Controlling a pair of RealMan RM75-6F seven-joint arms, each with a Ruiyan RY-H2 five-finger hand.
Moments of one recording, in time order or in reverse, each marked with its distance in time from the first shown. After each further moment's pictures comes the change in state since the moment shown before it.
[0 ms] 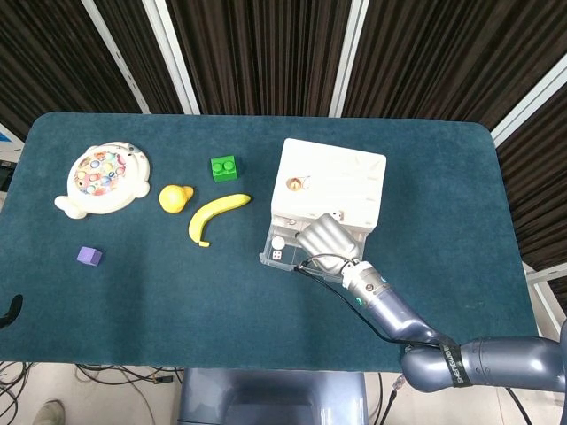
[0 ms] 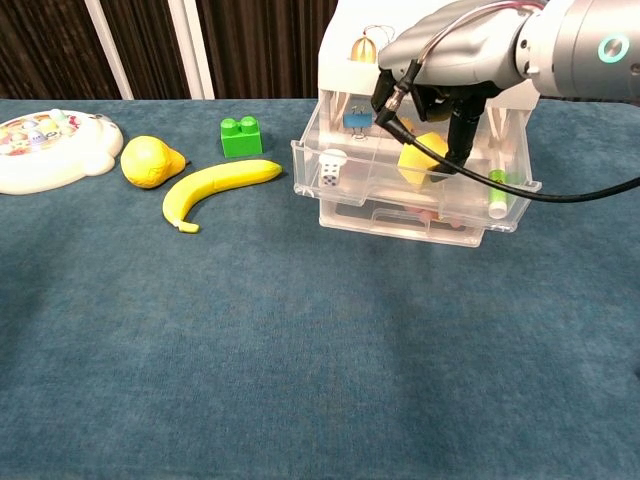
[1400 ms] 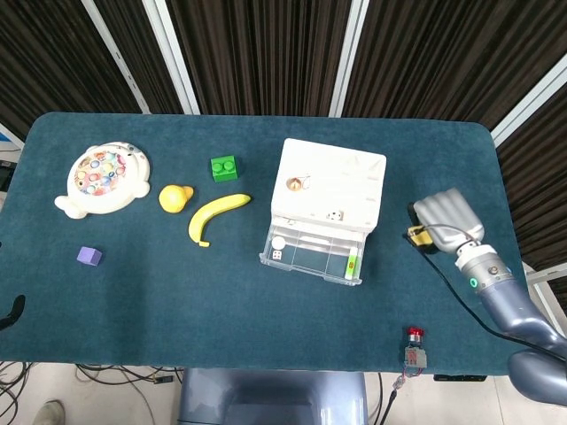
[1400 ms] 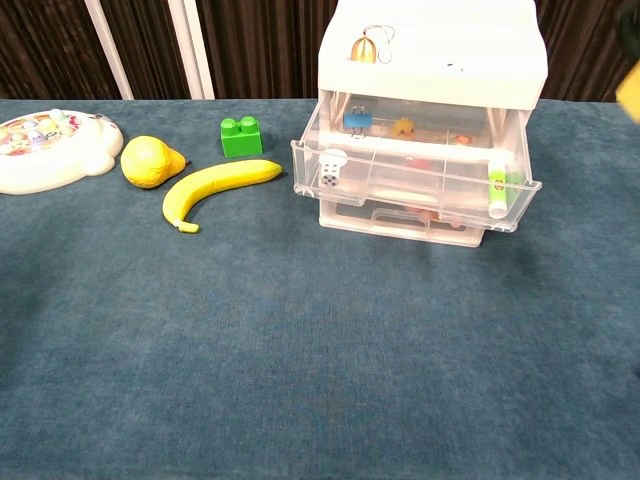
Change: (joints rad) left arm 0.000 -0.007 0.003 -0.013 0.006 0.007 0.024; right arm -0.262 0.421 -0.015 0.003 -0.113 -0.143 0.359
